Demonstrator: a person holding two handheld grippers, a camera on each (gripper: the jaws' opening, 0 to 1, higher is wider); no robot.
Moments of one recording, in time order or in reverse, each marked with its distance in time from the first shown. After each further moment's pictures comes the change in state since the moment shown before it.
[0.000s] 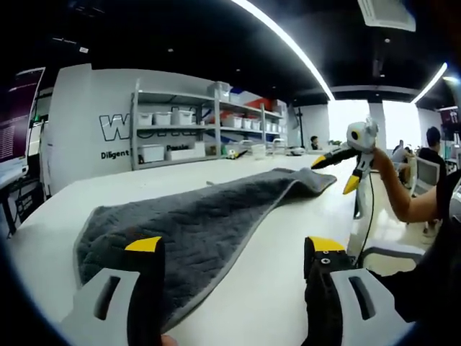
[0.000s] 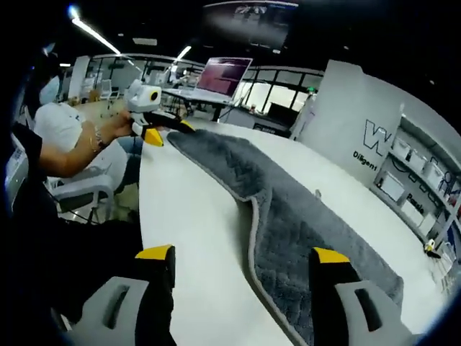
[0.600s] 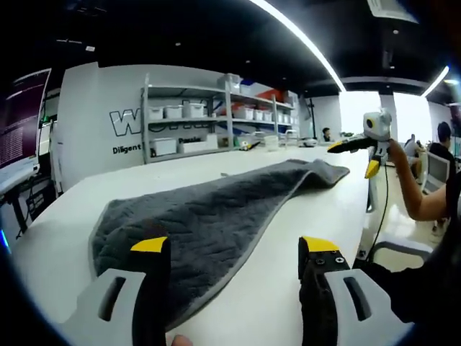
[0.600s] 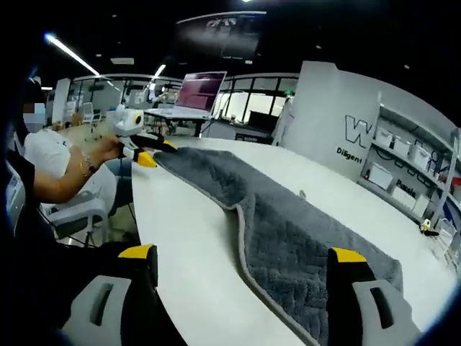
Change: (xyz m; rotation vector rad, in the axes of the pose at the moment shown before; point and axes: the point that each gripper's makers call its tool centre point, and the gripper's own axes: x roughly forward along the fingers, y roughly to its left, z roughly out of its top) left arm -0.006 0.016 -0.009 0.003 0.051 0.086; right arm -0.020 -0.008 0.008 0.096 -0.073 -0.071
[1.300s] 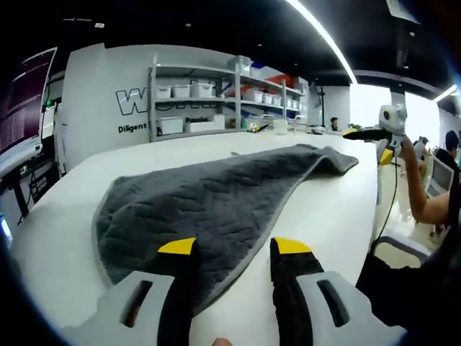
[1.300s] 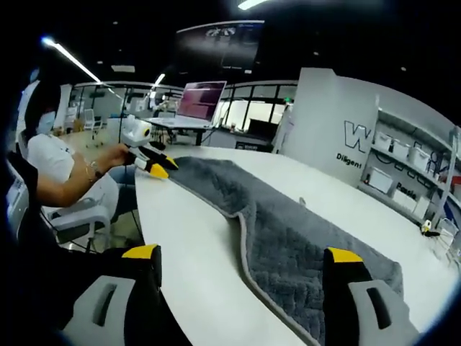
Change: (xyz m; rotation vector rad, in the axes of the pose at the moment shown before) left arm 0.004 0.019 -0.024 -0.039 0.136 0.023; right arm -0.006 0.003 0.007 0.008 -0.044 0.001
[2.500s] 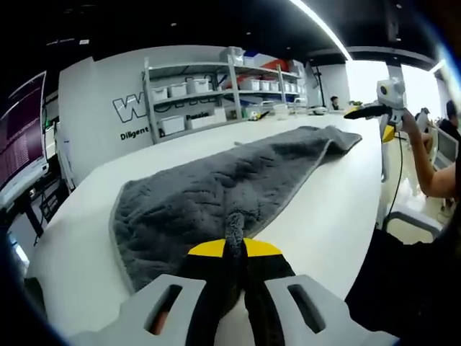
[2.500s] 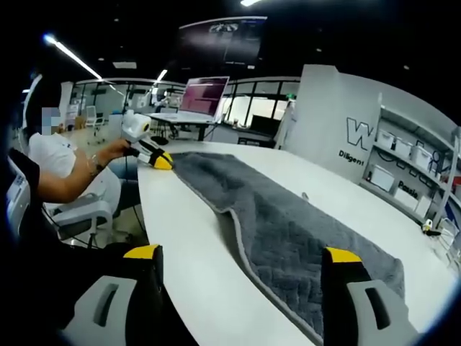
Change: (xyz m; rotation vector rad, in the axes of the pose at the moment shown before) left arm -0.017 0.005 -0.007 0.111 0.039 0.054; right arm -0.001 0.001 -0.008 -0.004 0.024 0.012
